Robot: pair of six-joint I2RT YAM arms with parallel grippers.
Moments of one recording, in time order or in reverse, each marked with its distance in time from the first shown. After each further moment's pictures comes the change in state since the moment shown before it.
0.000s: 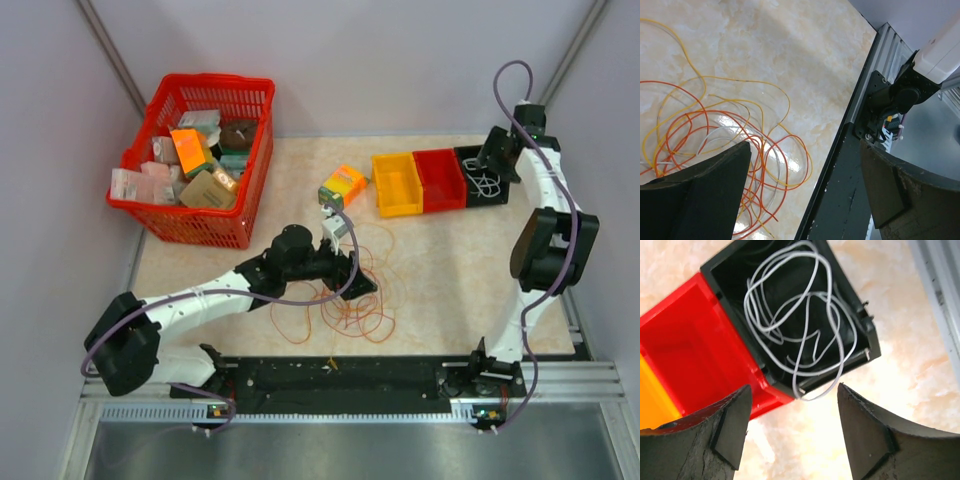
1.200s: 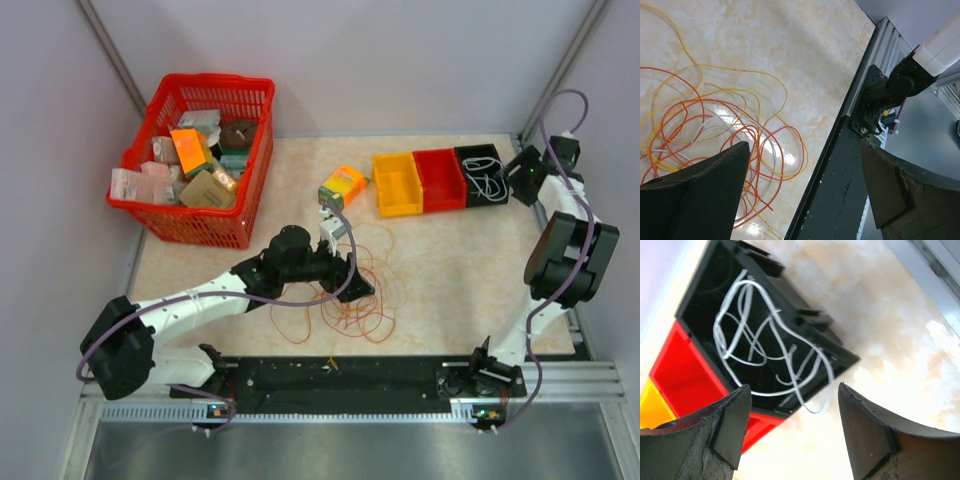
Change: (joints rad) left arm 0.000 -0.034 0.000 -0.068 0.005 -0.014; right arm -0.169 -0.084 -0.309 0.317 -0.199 0.241
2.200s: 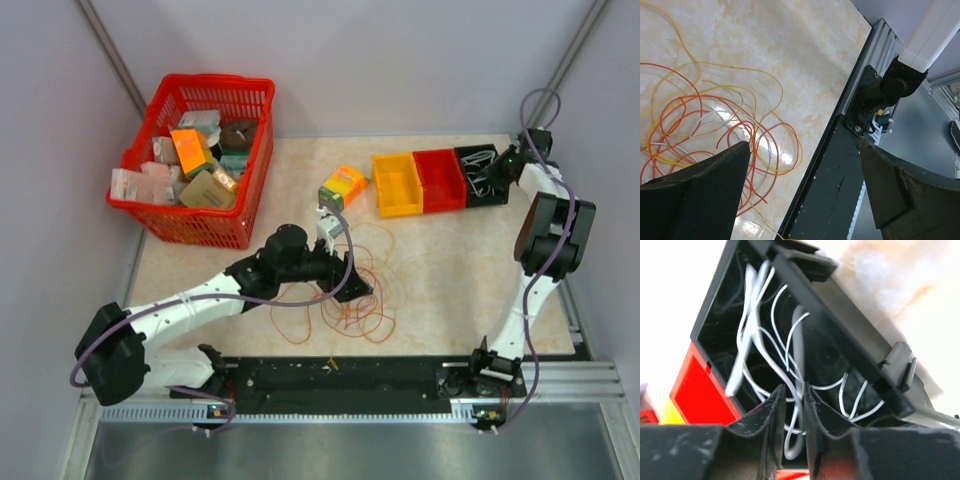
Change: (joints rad) left arm 0.000 -0.036 0.013 -0.059 0.001 -0.015; right arm 0.042 0.248 0.163 0.064 -0.113 0.167
